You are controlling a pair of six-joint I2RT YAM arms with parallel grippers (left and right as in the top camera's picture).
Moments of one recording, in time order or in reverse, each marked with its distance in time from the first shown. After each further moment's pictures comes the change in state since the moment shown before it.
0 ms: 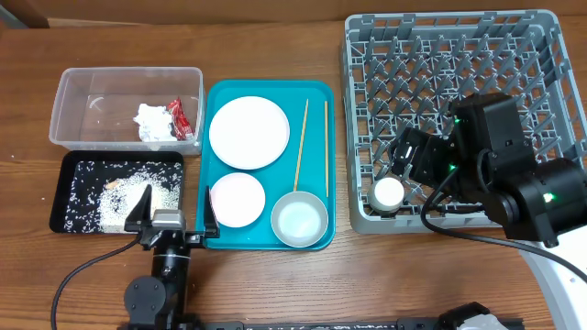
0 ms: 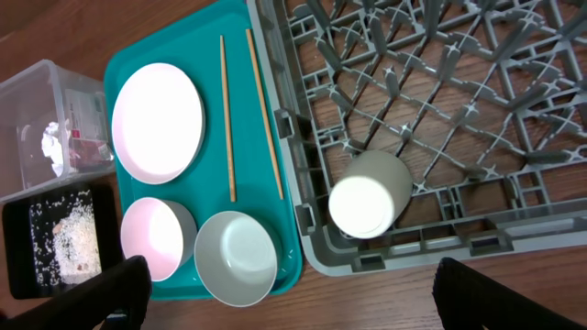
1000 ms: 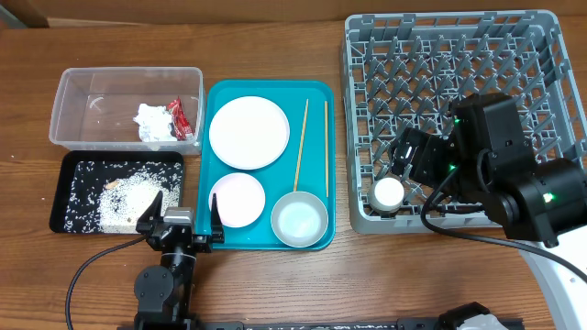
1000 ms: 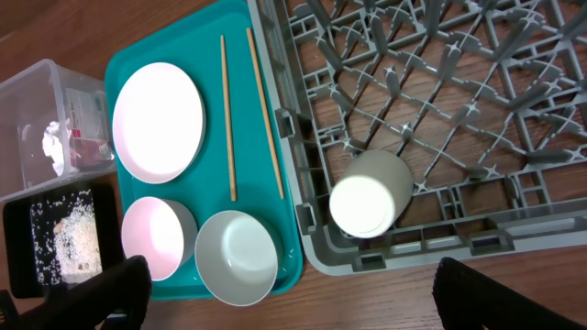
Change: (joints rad) left arm 0.001 -0.002 -0.072 -0.056 0.007 0.000; right arm 0.000 0.000 0.000 0.000 0.000 0.000
